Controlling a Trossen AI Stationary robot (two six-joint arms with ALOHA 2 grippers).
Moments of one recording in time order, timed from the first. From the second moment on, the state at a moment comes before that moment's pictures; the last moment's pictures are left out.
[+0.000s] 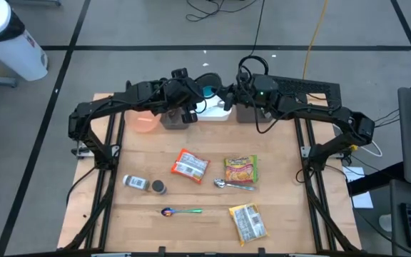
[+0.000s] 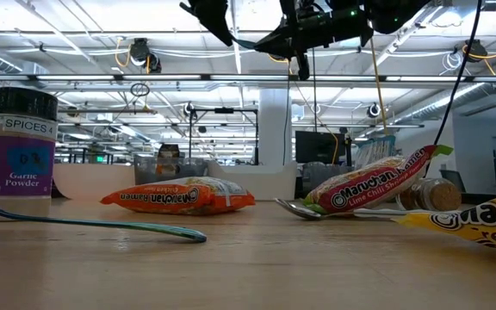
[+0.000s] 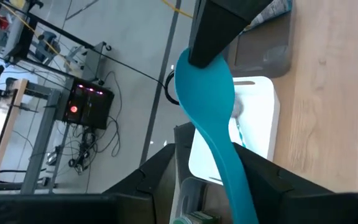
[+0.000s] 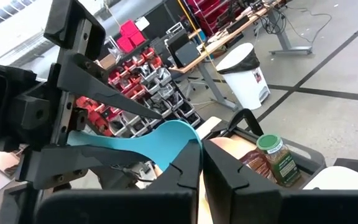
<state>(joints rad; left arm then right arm) 0.22 1.66 1.84 -0.92 -0.51 0.42 -0.46 1.45 1.07 0.33 -0.08 0.56</state>
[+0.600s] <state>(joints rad) 0.22 1.66 1.84 -0.92 -0.50 0.43 -0.46 1.45 1.08 0.33 -0.07 0.55</state>
